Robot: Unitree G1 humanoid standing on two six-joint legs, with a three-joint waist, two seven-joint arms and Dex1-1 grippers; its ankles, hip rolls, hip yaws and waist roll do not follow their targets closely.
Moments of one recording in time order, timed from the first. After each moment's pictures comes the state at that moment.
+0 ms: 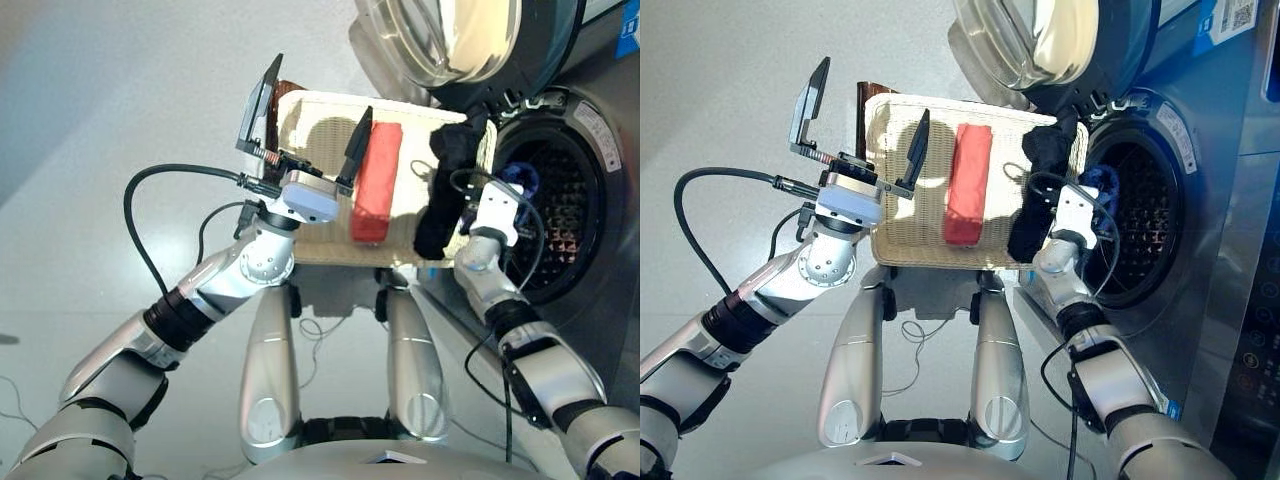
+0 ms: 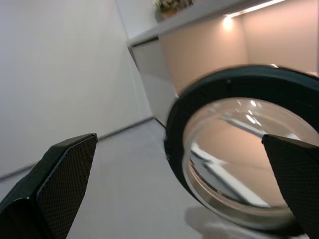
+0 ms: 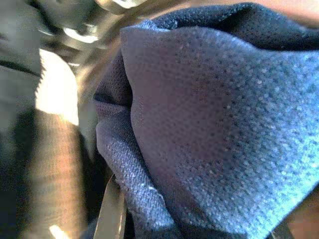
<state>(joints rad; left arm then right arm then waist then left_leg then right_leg) -0.65 0.60 -0.72 -0.09 0.11 -0.34 0.61 -0.75 -0.48 0.27 1.08 0.12 -0.18 -0.91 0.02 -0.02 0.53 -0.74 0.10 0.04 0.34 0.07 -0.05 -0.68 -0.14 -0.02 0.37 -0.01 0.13</state>
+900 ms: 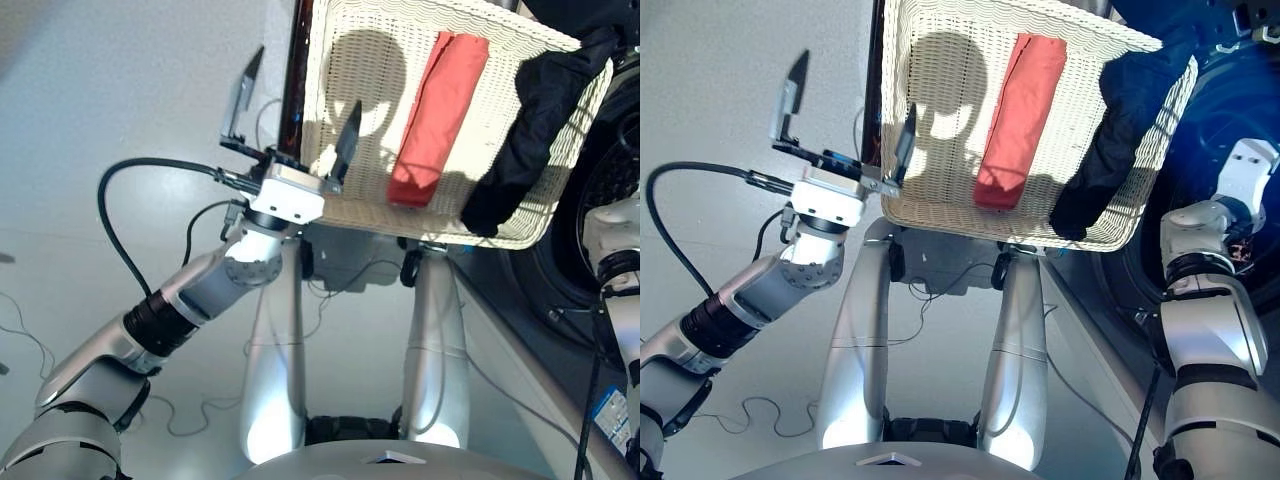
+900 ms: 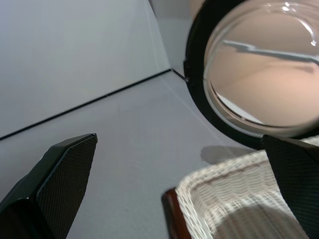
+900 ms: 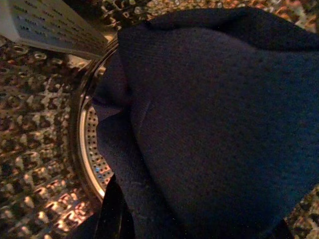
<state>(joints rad) -0.65 0.72 -0.64 -0.20 0.08 -0.30 0.68 -0.93 -0.79 0.22 1.31 0.31 -0.08 -0.89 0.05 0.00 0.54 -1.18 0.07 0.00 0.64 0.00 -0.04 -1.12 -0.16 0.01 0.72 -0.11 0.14</state>
